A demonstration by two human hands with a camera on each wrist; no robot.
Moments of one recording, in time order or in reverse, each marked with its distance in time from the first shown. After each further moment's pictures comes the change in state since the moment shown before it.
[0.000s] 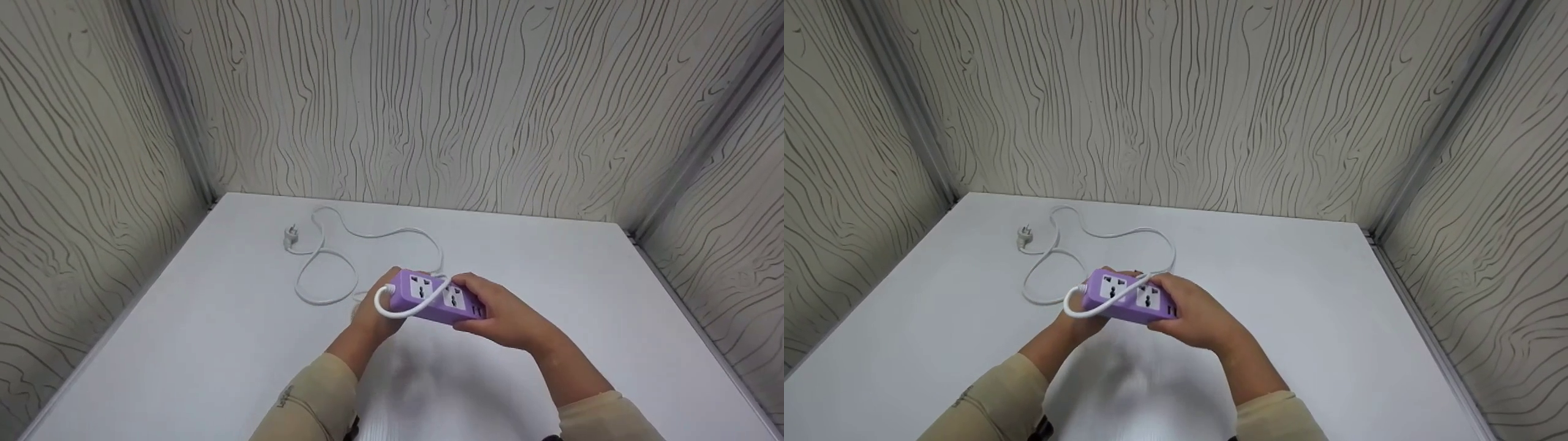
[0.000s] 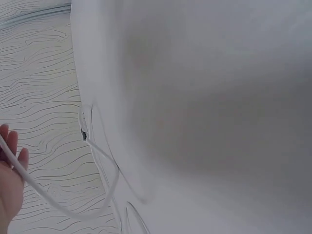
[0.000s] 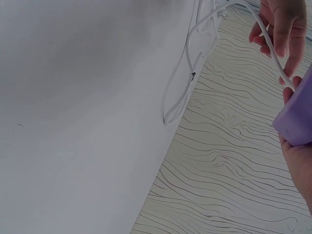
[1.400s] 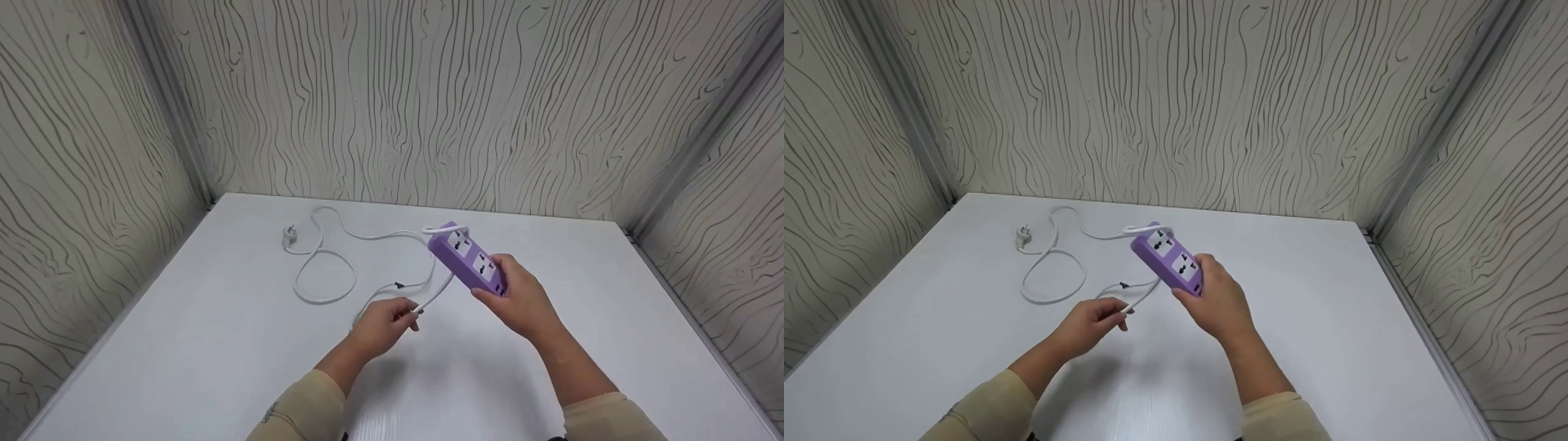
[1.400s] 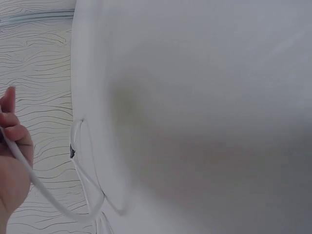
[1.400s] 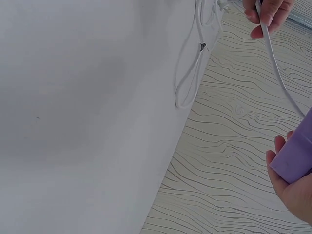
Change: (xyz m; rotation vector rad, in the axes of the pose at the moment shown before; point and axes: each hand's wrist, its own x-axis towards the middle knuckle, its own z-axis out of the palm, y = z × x) left_hand -0.017 -0.030 0.017 -0.129 -0.192 -0.074; right_hand -0.005 0.012 -0.007 -0.062 0.342 0.333
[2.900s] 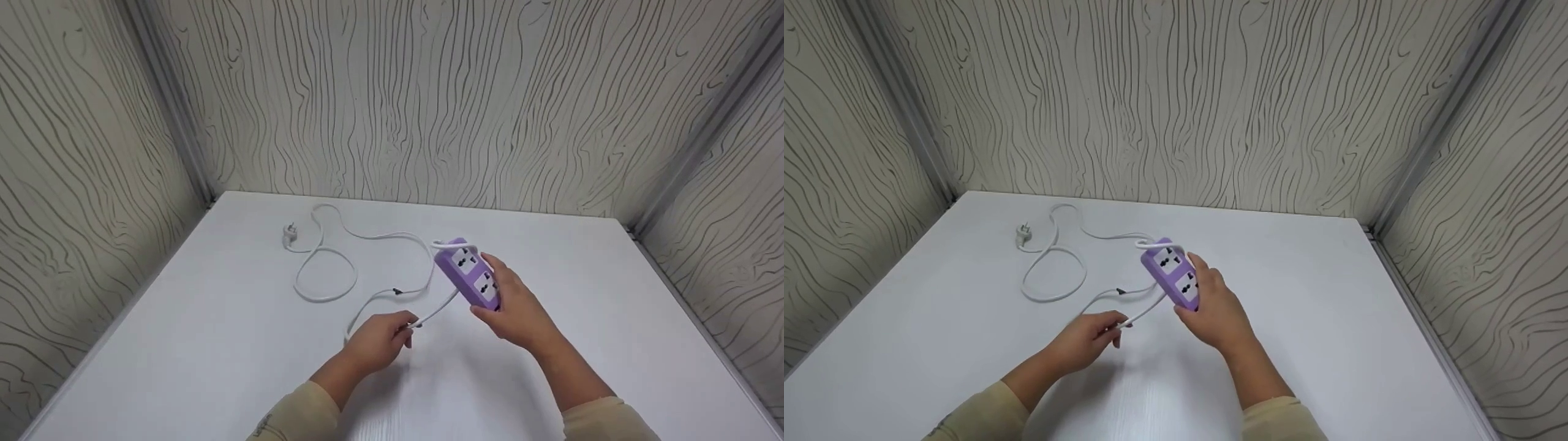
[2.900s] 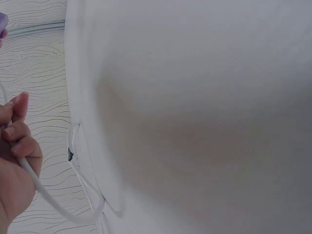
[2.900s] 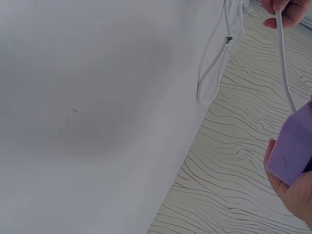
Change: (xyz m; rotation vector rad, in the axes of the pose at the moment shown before) left_hand -0.018 -0.007 0.006 0.260 -0.045 0.109; right_hand -0.008 0.013 0.016 -0.112 -0.048 -0.040
